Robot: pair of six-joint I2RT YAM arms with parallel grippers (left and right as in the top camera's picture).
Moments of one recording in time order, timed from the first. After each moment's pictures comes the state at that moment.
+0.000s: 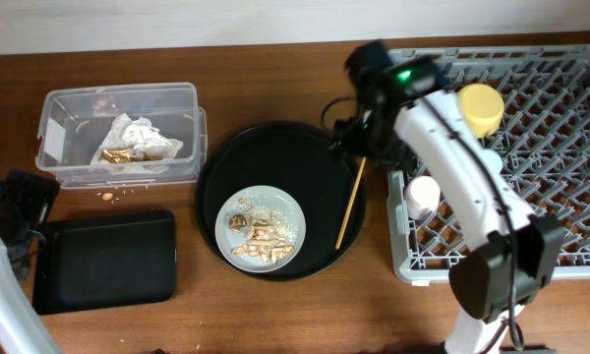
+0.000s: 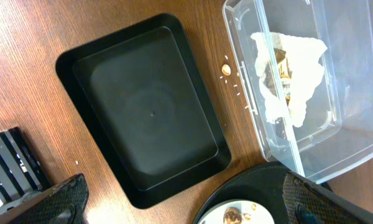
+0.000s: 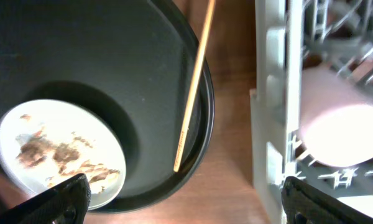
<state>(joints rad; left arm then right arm) 0.58 1.39 1.62 -1.44 0.00 -0.69 0.38 1.93 1.89 -1.45 -0.02 0.58</state>
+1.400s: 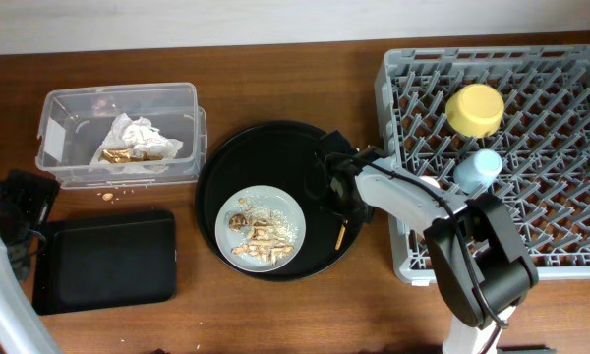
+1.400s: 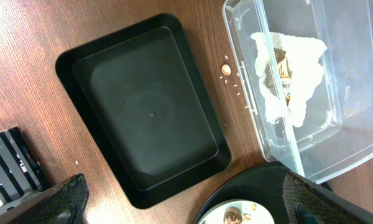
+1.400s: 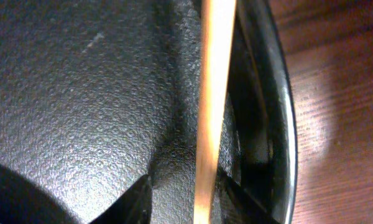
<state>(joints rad) 0.58 1.39 1.62 -1.44 0.00 -0.69 0.49 1.94 1.24 -0.78 0.03 0.87</state>
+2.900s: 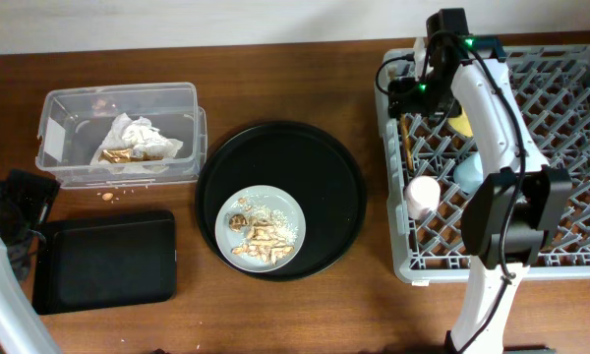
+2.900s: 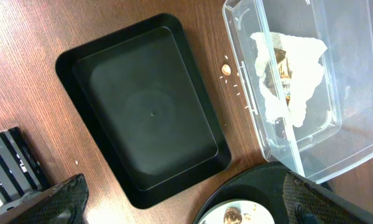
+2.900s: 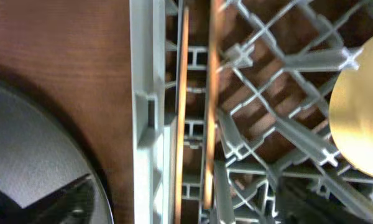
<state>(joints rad) 0.58 1.39 1.62 -1.44 0.00 -0.69 0.03 2.18 2.06 -1.20 -0.10 0.03</state>
